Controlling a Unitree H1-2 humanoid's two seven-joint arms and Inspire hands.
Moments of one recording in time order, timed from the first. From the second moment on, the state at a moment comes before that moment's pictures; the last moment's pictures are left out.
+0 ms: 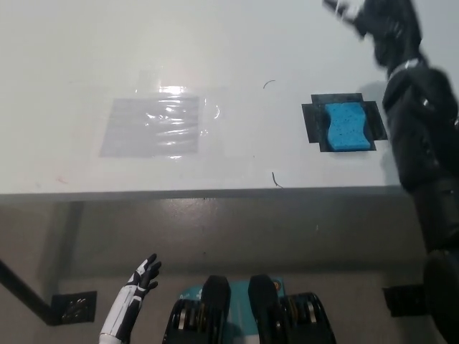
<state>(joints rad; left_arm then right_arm) -0.06 0.14 -0.06 0.46 0.05 -0.37 -0.05 -1.06 -0.14 -0.15 0.99 0.29 -0.01 -0.06</state>
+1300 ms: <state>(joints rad) -0.05 0.14 -0.07 0.46 0.07 -0.41 -0.06 -1.04 -0.06 -0.13 1.39 0.21 -0.22 -0.06</state>
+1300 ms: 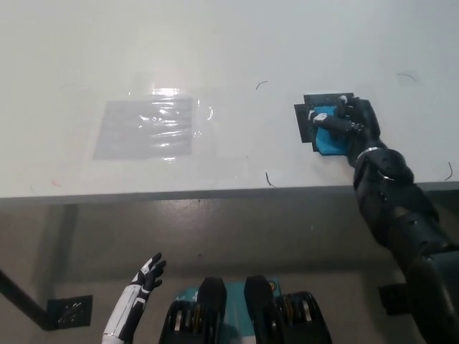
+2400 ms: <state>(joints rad) -0.05 0.14 -0.06 0.45 0.07 -0.41 -0.06 -1.04 0.19 -0.03 1.38 0.14 -0.28 -0.01</state>
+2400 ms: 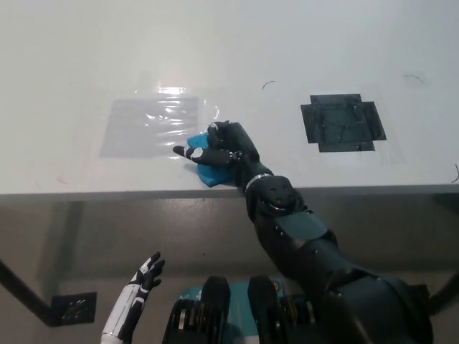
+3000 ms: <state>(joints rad) -0.05 0.14 -0.06 0.45 0.07 -0.41 -0.06 -0.95 -0.14 -0.18 1.36 0.18 -0.31 0.04</state>
